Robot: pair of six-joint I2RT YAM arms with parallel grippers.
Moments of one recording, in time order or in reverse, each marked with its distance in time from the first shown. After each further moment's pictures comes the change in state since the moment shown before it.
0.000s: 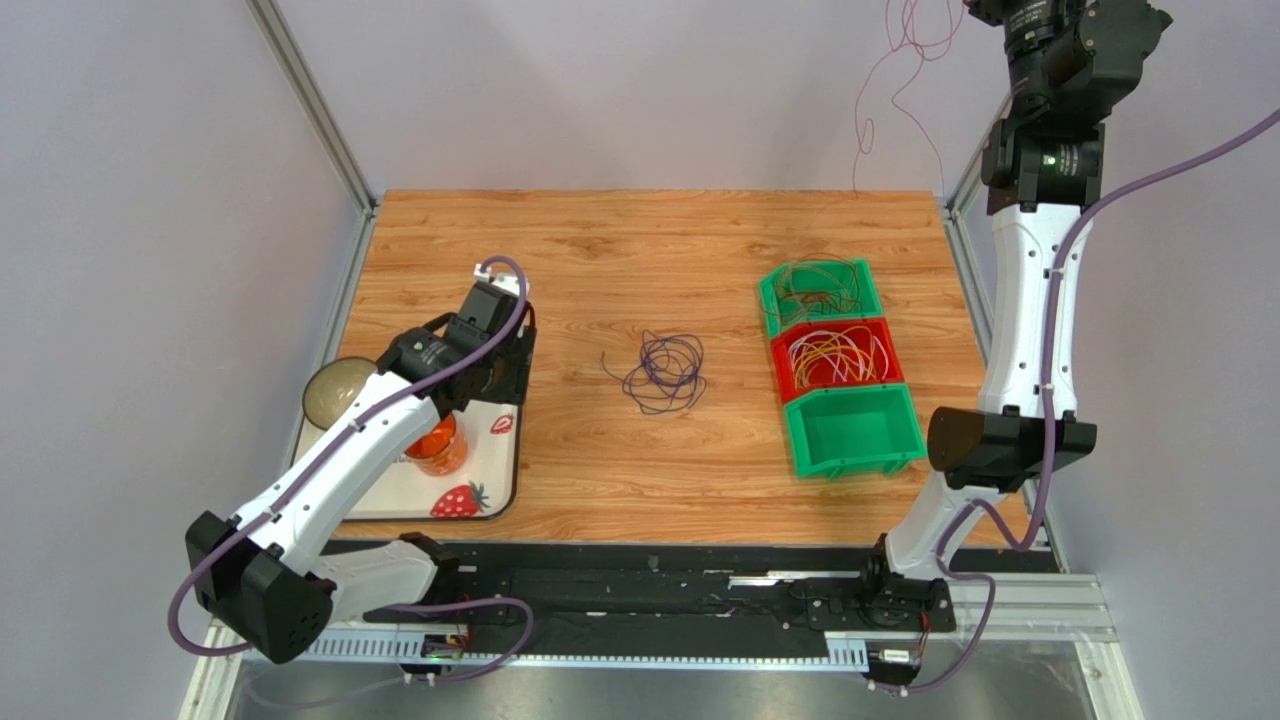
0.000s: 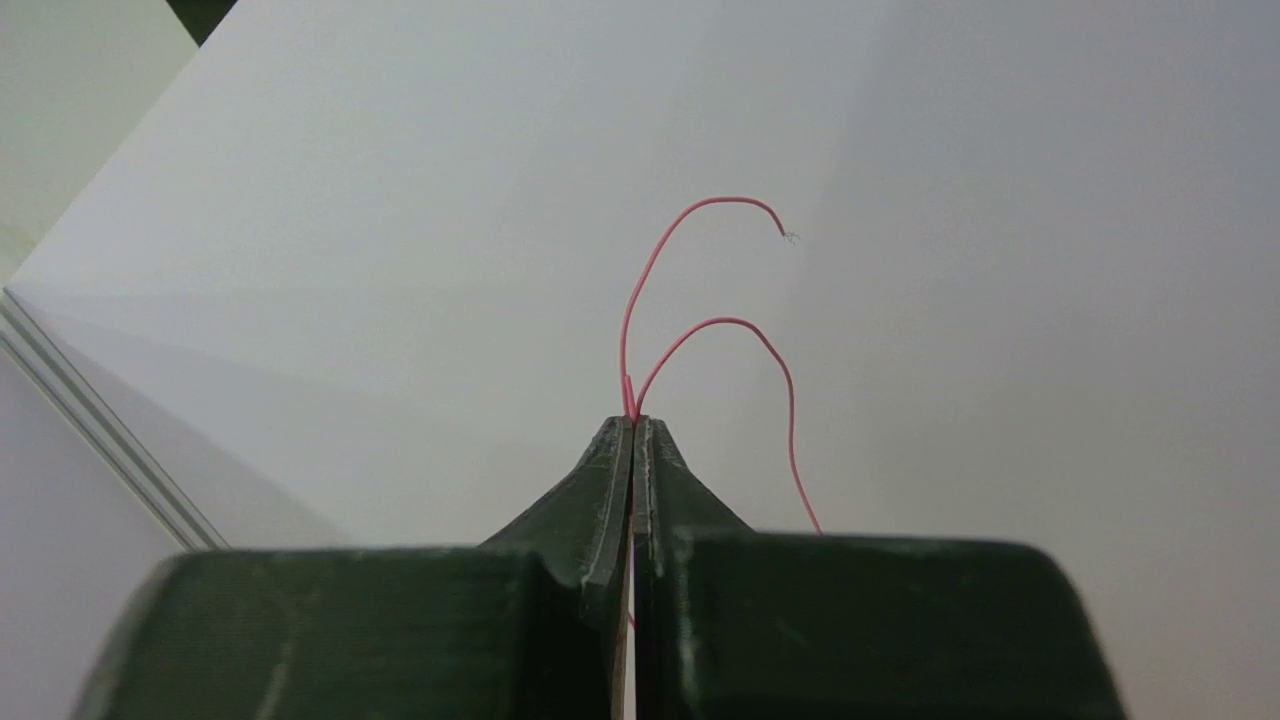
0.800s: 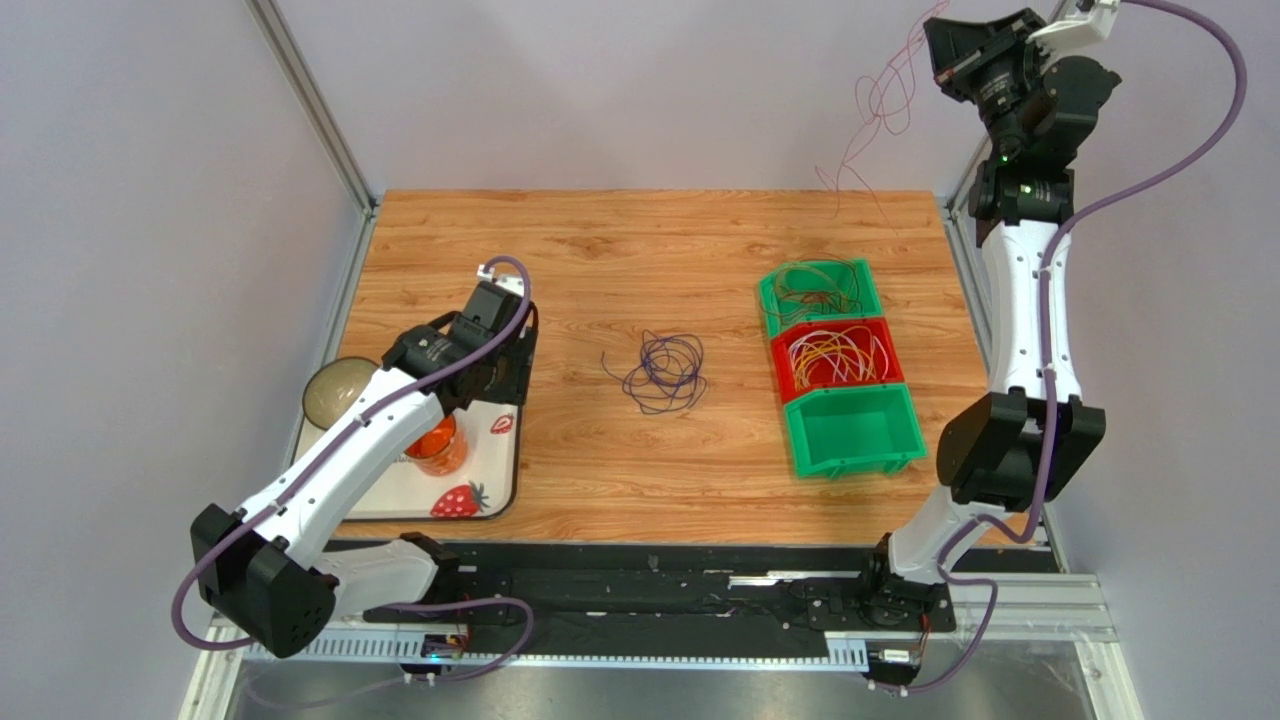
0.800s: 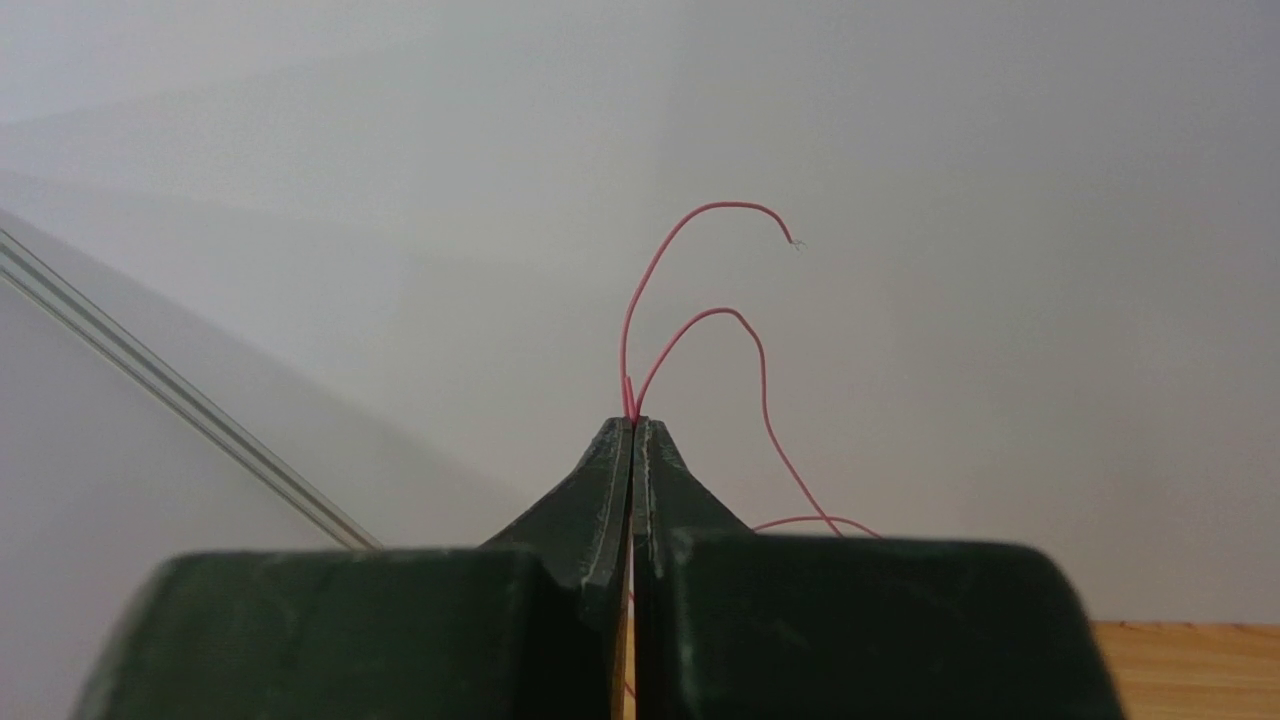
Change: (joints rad) left arm 0.000 0.020 0.000 -0.004 -0.005 0.000; right arm -0.084 -0.069 -0.446 0.205 -0.231 0.063
